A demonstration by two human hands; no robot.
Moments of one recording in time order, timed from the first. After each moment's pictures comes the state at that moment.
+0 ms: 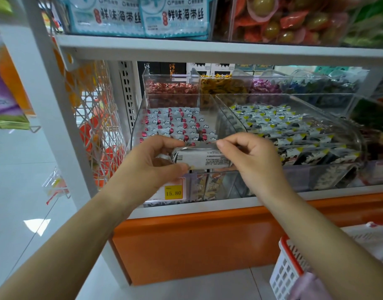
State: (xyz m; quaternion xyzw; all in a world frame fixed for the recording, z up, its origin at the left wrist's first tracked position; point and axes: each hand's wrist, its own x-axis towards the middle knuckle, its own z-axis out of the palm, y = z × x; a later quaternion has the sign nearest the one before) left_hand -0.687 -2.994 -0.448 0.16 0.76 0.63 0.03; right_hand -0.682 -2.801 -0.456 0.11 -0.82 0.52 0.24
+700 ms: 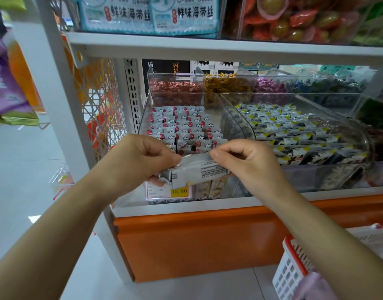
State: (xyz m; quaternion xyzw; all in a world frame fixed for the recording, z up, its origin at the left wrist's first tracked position) left_hand -0.697 -3.016 -0.434 0.17 0.83 0.53 0.02; right_hand -0.674 -2.811 -0.454 0.17 -0.82 0.52 0.18
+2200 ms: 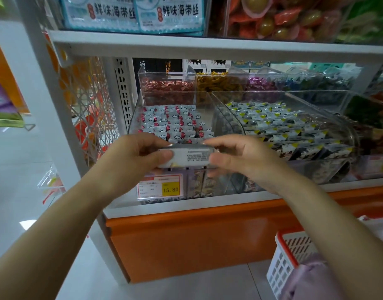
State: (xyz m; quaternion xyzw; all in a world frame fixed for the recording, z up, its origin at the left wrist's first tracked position) left_hand -0.700 -3.012 -0.441 0.19 0.85 0.49 -0.02; right_hand -0.685 -2.785 -0.451 0.19 -0.76 0.62 -0.02
